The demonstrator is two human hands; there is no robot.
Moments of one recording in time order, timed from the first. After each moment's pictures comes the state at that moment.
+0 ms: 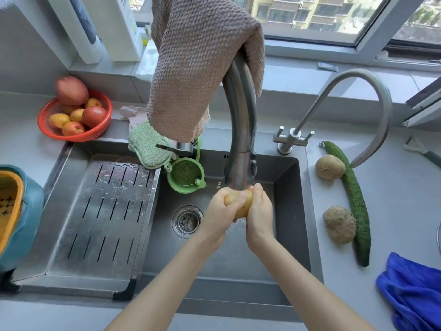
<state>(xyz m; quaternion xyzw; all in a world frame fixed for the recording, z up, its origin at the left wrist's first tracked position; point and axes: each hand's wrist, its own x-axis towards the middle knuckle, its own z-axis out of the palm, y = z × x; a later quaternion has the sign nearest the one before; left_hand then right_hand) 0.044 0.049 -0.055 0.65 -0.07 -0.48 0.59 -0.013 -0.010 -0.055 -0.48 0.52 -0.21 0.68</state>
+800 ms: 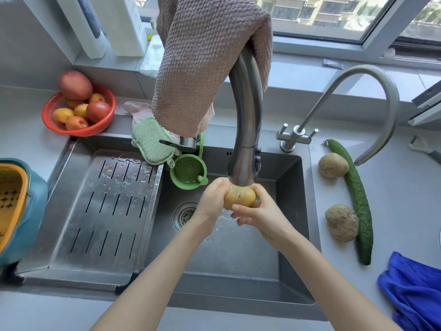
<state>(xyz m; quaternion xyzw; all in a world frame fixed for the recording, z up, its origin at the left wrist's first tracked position) 0.072 0.048 -0.076 0.68 -0.08 -0.45 0.57 -0.037 -0.031 -0.047 -0.54 0.37 -0.01 0.76</state>
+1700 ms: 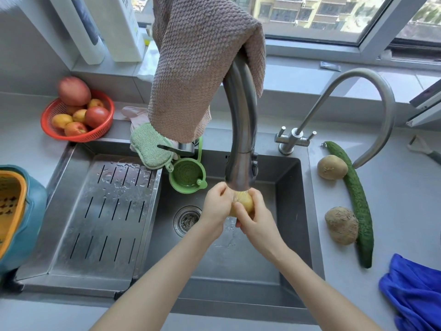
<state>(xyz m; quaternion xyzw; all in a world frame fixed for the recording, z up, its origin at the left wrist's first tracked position) 0.062 0.035 -0.076 0.71 -0.04 -0.42 0.56 -0.042 -0.012 -0.053 -0.72 0.36 -0.05 0.59</state>
